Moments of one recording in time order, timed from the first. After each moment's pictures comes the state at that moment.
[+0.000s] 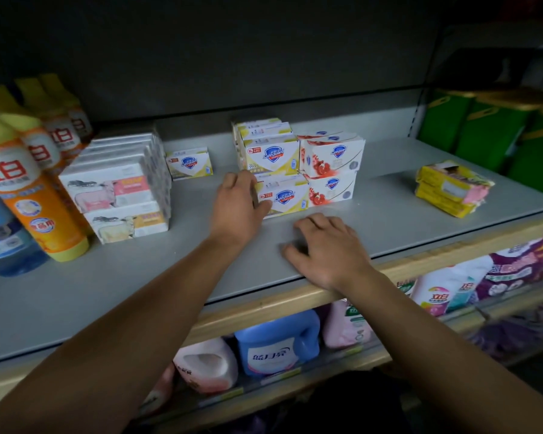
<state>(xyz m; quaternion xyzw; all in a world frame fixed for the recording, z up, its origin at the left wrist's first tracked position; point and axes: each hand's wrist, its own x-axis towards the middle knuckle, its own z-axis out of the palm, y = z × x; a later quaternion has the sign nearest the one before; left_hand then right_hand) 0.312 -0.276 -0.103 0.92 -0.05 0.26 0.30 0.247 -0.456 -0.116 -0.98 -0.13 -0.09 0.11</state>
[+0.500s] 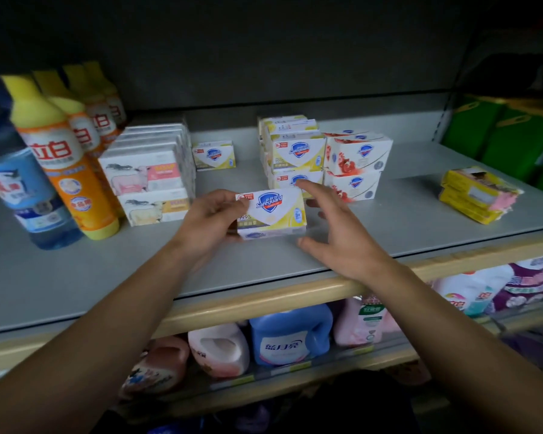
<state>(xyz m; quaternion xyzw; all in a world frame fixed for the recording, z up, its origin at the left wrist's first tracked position) 0.234 -0.217 -0.088 0.71 0.00 0.06 0.70 0.244 -0.448 -0.099 -0.85 -0.29 -0.11 0.42</state>
